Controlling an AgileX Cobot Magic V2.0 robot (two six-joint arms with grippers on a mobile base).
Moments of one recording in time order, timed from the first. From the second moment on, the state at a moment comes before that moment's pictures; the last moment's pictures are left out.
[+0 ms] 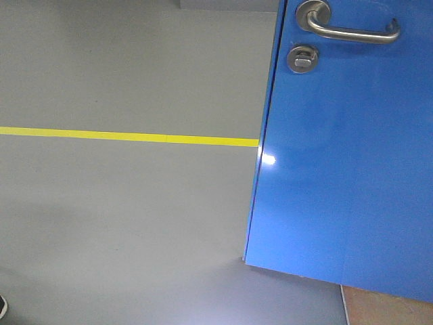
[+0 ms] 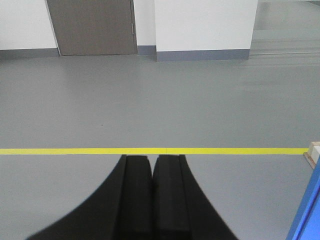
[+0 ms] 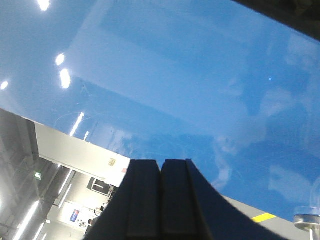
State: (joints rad) left arm 0.00 -0.01 0.03 0.07 0.28 -0.02; right arm -0.55 1.54 -1.77 1.42 1.03 -0.06
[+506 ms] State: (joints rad) left arm 0.00 -0.01 0.03 0.07 0.28 -0.02; right arm -0.55 1.54 -1.77 1.42 1.03 -0.06
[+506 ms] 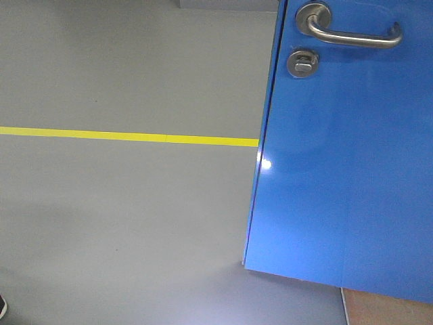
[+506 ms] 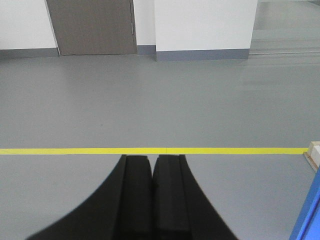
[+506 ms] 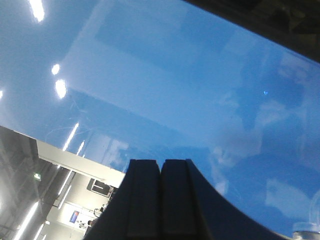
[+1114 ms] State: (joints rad) left arm 0.00 -0.01 0.03 0.07 0.28 -0.02; right arm -0.55 1.44 -1.77 1.09 1.00 -0.09
